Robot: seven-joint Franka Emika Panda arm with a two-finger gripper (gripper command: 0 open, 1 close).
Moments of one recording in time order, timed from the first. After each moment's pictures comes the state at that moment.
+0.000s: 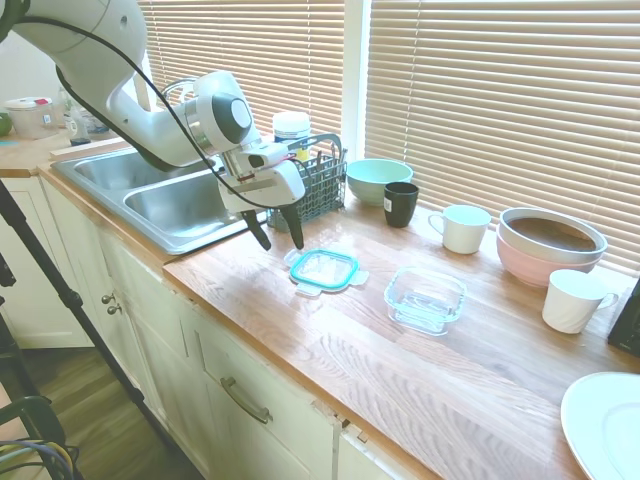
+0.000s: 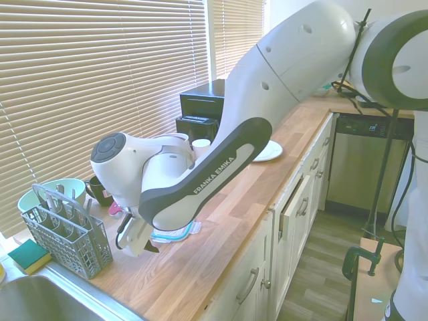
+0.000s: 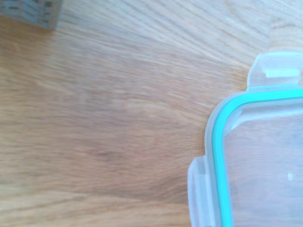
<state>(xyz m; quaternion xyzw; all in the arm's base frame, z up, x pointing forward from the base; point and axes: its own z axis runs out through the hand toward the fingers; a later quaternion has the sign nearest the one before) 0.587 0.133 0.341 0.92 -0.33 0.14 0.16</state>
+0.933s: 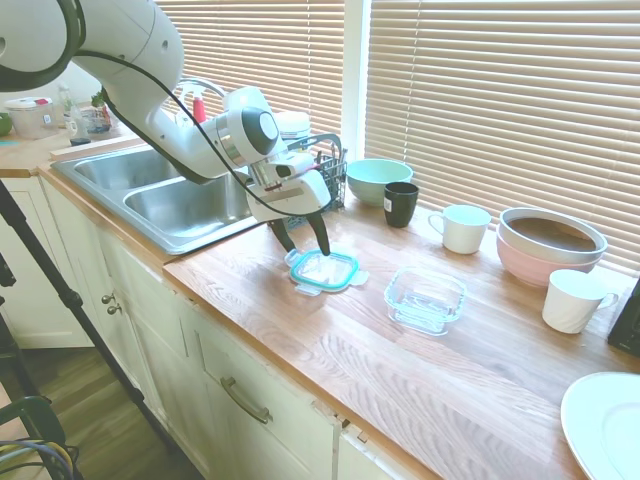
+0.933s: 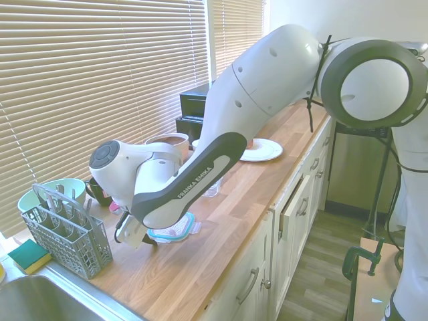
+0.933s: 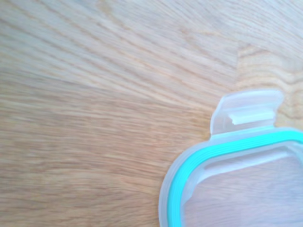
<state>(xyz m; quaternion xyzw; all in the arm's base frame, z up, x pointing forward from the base) 0.626 0.104 0.320 0.91 -0.34 0.15 0.18</state>
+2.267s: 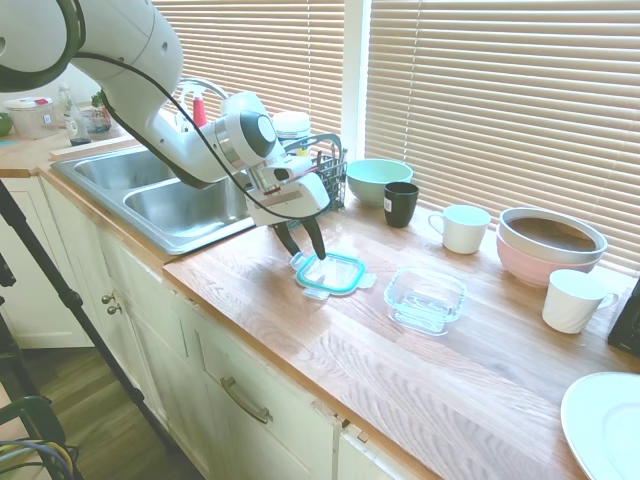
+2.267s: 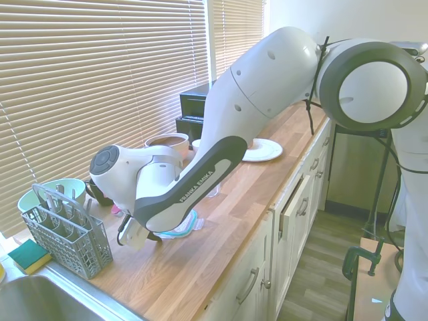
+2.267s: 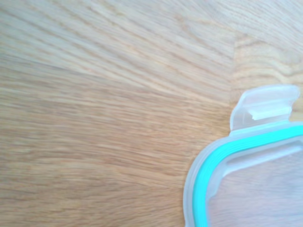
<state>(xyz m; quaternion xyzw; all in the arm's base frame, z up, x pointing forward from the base) 0.620 0.107 0.311 0.91 -0.34 0.15 0.20</state>
